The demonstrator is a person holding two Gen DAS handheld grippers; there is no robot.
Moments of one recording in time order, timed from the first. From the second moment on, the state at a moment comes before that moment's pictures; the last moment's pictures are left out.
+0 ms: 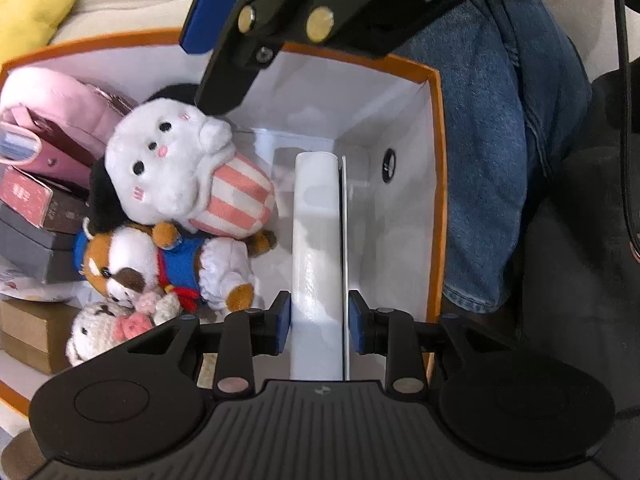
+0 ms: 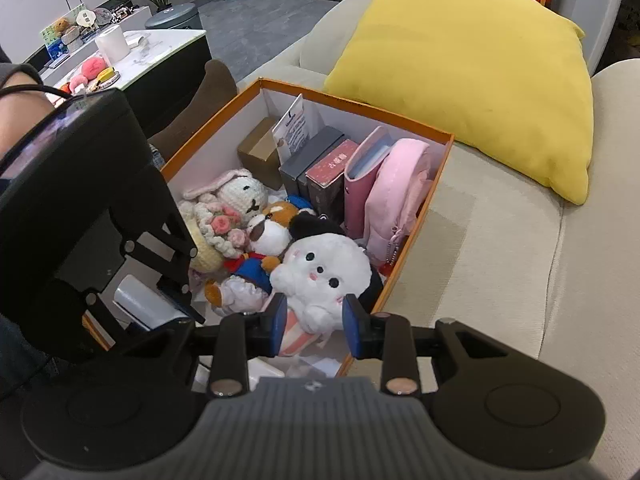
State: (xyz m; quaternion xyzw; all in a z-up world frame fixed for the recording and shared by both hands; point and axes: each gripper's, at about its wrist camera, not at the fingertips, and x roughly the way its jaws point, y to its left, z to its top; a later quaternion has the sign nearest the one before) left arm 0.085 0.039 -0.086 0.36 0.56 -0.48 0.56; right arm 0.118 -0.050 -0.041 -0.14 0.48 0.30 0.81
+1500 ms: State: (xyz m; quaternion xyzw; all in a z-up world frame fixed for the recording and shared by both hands) left arm -0.031 0.084 0.035 0.06 0.37 -0.14 0.92; right arm -0.002 -0.055 -0.013 -0.06 0.37 0.27 0.89
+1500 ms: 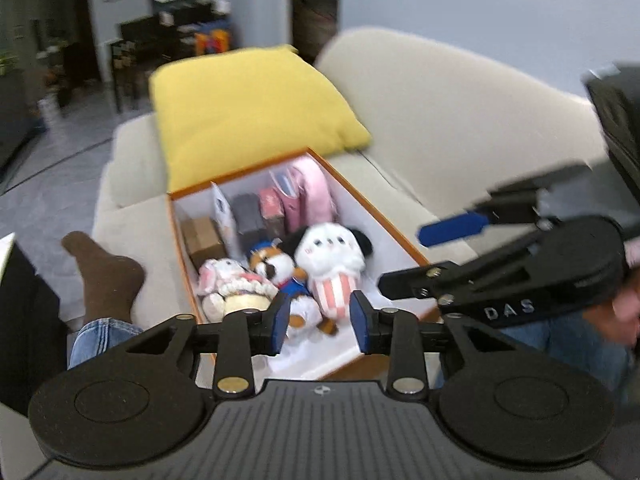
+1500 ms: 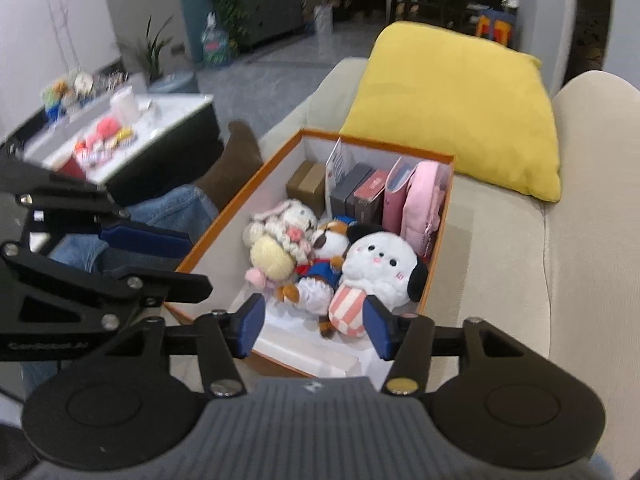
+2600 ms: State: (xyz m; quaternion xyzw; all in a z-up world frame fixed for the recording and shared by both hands) left arm -0.036 0.079 -0.039 0.00 0.38 0.06 0.92; right arm -0.004 -0.084 -0.094 0.04 0.36 0.18 0.91
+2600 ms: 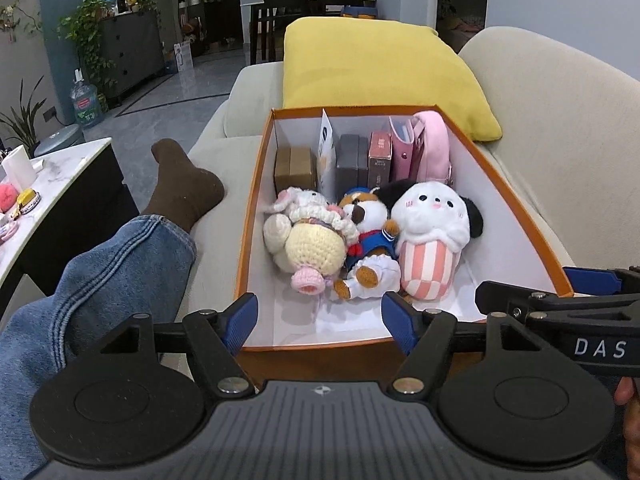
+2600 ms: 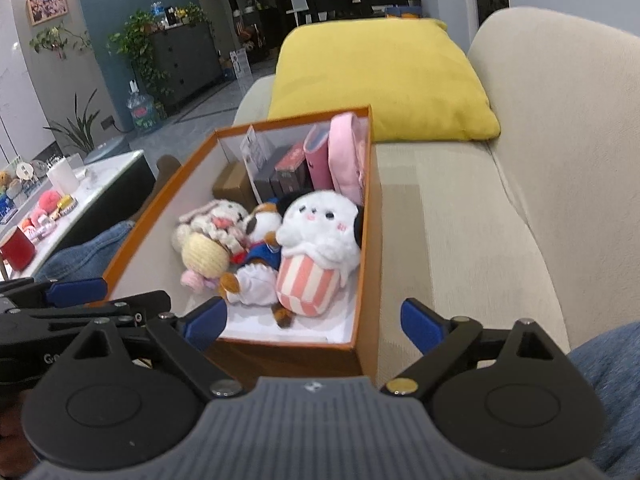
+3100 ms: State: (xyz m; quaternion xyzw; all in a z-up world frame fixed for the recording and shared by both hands) left arm -0.035 0.080 -0.044 -0.03 0.38 0.08 0.92; right arm 0.002 -0.084 -0.100 0.05 0.37 0.17 0.91
